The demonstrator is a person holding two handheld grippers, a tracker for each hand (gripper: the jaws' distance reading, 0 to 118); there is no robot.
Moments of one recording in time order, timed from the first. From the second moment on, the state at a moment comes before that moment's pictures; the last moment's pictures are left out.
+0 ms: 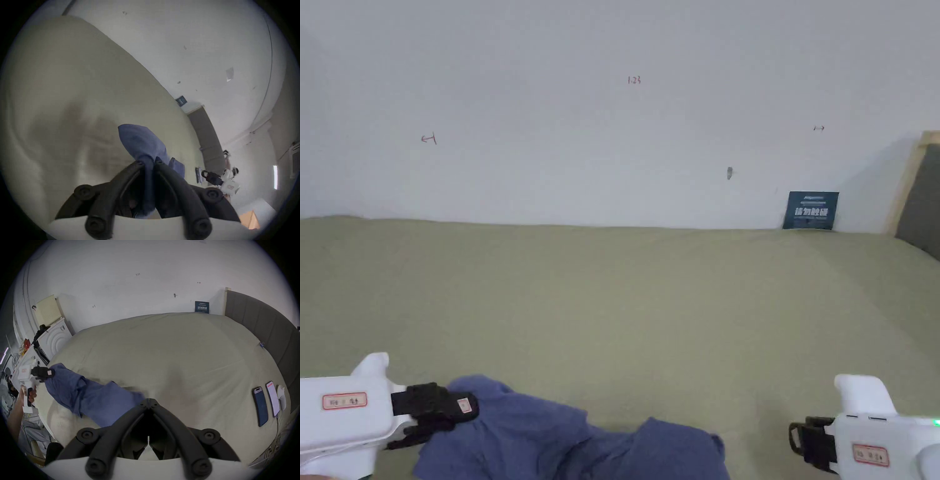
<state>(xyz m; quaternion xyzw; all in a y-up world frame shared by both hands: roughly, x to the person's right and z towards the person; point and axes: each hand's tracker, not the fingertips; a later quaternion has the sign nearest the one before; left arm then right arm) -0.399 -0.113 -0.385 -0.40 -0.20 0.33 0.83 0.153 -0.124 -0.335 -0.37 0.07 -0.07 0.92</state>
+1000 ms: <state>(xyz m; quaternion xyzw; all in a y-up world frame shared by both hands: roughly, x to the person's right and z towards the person) -0.219 -0.181 -0.425 -0.43 -0.36 0.38 0.74 0.182 -0.139 -0.325 -0.40 0.05 -0.07 0.91</state>
